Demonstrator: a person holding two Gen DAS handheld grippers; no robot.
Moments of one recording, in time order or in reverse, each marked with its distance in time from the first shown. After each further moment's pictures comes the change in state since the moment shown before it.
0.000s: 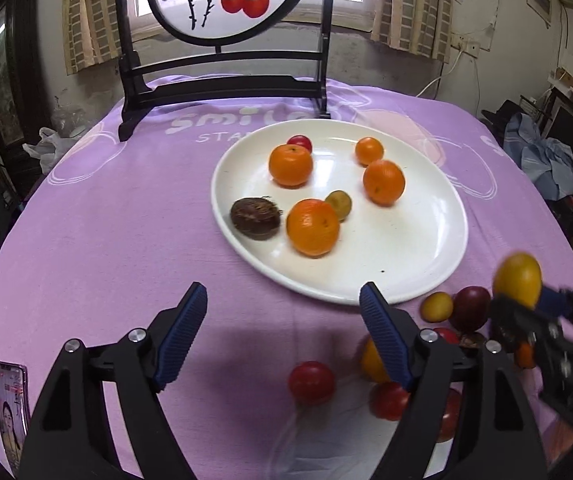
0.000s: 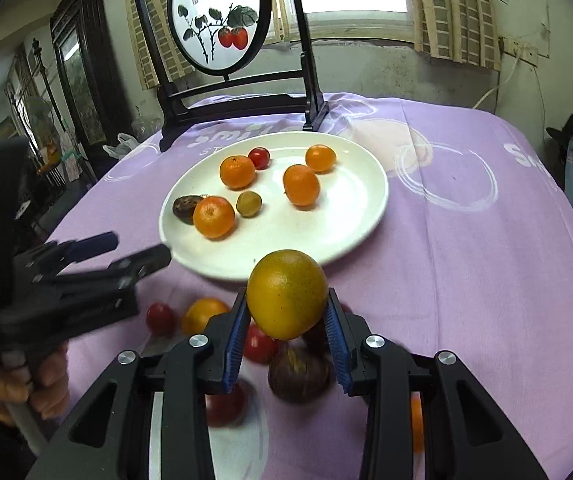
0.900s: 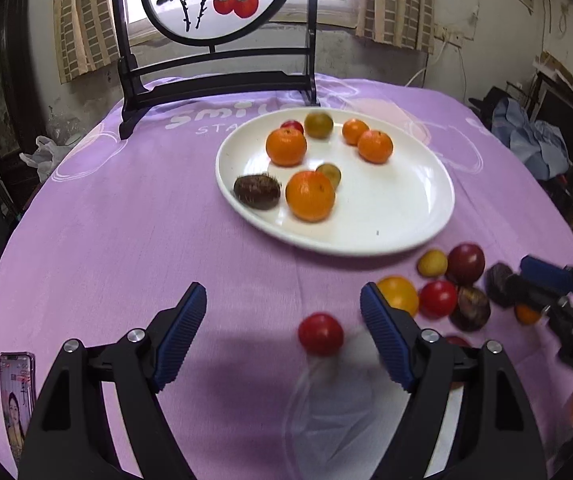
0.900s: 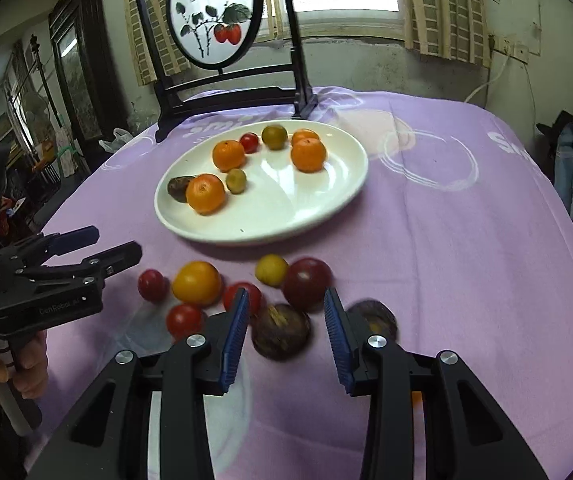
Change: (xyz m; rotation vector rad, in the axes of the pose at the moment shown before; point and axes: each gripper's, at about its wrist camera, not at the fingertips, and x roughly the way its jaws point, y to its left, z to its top) left arm -0.019 0.002 -0.034 0.068 0.006 -0.011; right arm -0.027 -0.016 -0.035 0.012 0.005 -0.024
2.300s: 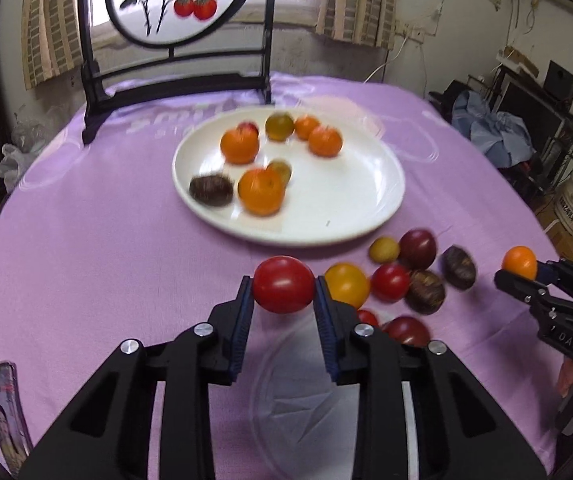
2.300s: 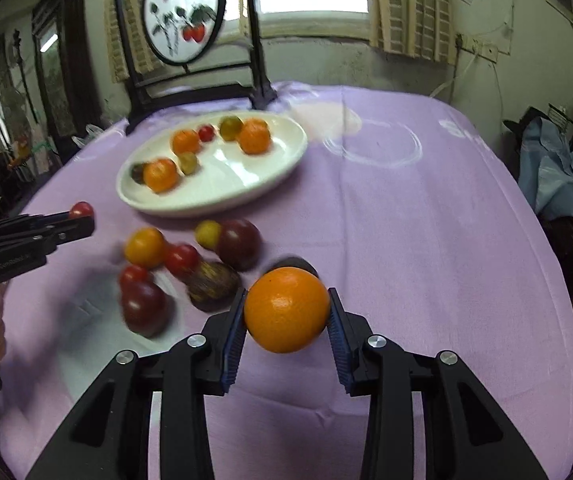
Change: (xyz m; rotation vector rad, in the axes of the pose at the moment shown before) left arm -0.018 -0.012 0.007 0.044 -0.020 -0.150; right arm -0.024 -0.024 -0.020 -0.013 -0.025 -0.087
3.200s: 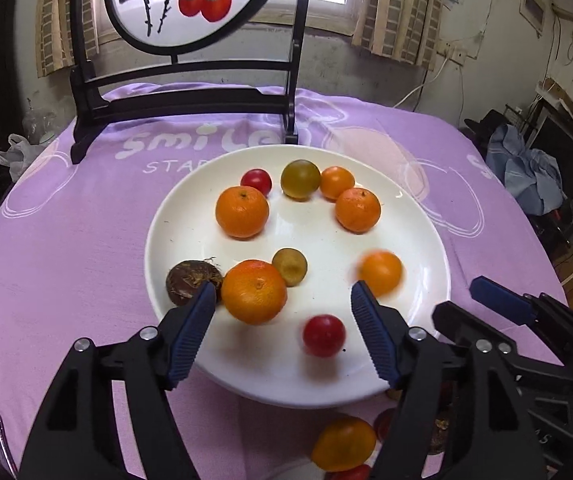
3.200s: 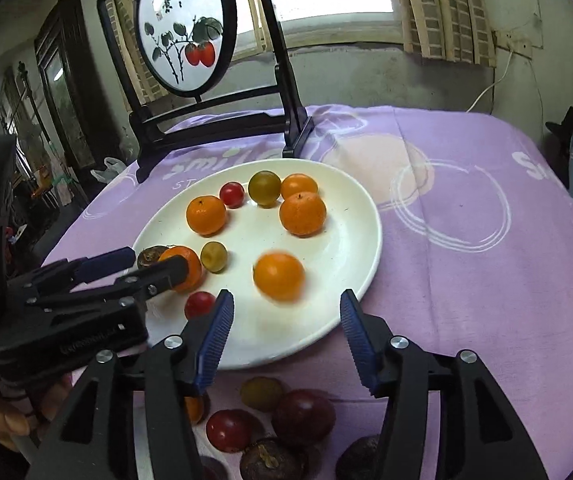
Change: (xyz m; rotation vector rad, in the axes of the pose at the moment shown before) left arm 0.074 0.006 0.079 -0.119 0.002 0.068; right arm 0.084 0.024 0.088 0.058 -0.023 0.116
